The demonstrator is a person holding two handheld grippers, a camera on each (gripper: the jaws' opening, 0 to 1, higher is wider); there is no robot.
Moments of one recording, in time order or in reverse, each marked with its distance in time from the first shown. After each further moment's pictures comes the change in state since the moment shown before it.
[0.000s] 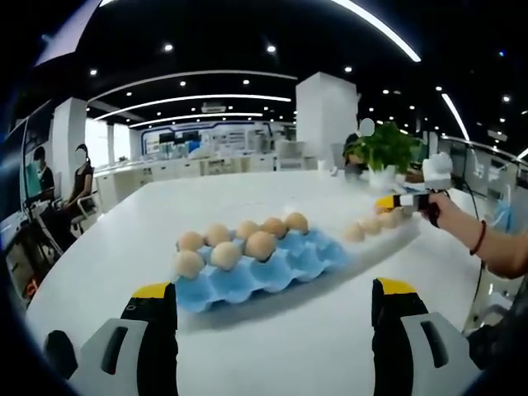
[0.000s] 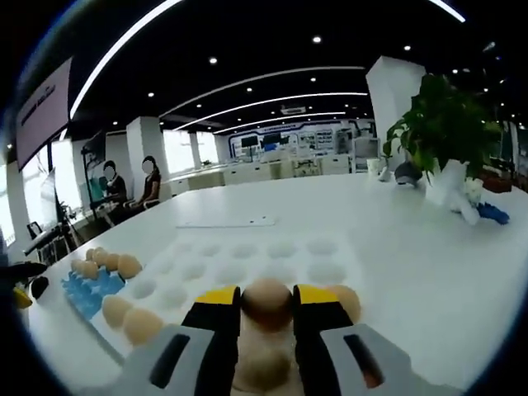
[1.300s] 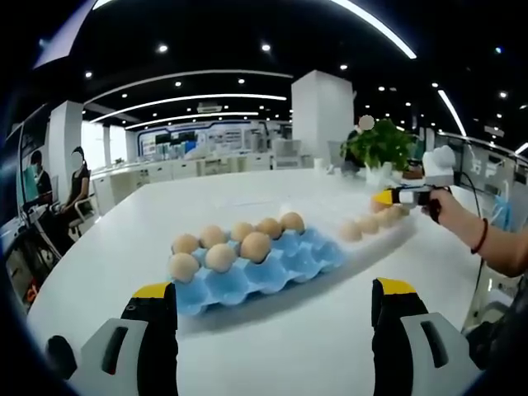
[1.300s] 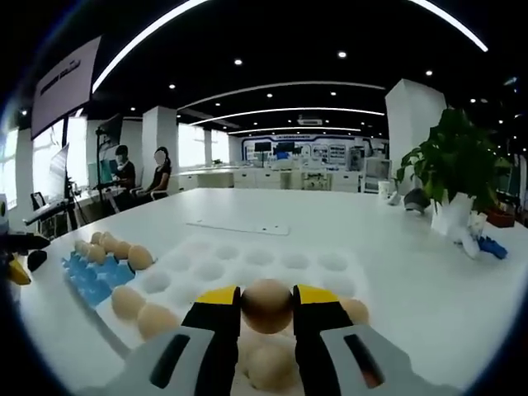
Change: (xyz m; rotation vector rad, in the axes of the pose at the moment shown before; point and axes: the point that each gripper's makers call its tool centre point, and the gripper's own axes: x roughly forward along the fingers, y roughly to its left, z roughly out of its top) left arm 0.004 -0.005 0.001 0.015 0.008 -0.013; right arm -0.003 0.026 0.012 -0.149 -0.035 0.034
